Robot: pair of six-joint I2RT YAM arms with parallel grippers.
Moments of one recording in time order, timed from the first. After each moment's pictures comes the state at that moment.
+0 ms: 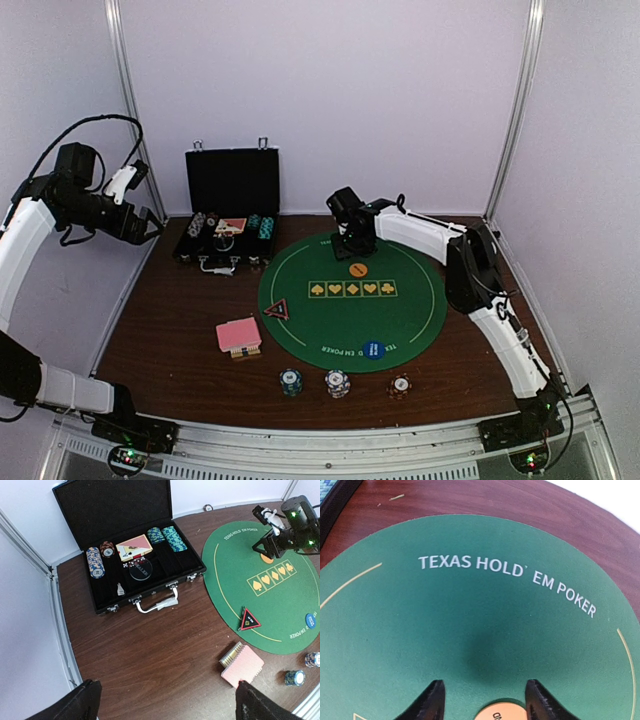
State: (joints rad) left arm 0.05 1.22 1.40 -1.00 0.36 0.35; right arm 0.64 2.59 2.37 -0.77 0.28 0.29
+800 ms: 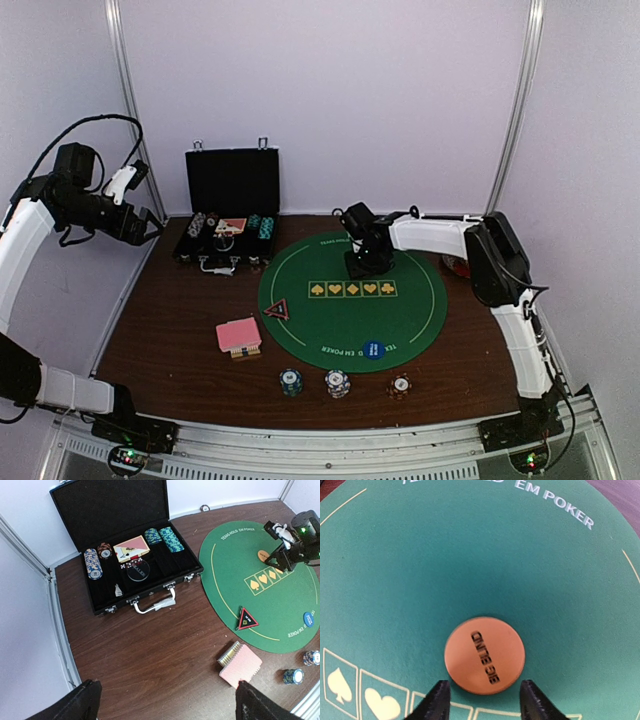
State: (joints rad) left arm 0.05 1.21 1.40 -1.00 0.37 0.36; right arm 0.65 2.33 1.88 -0.64 0.21 0.35
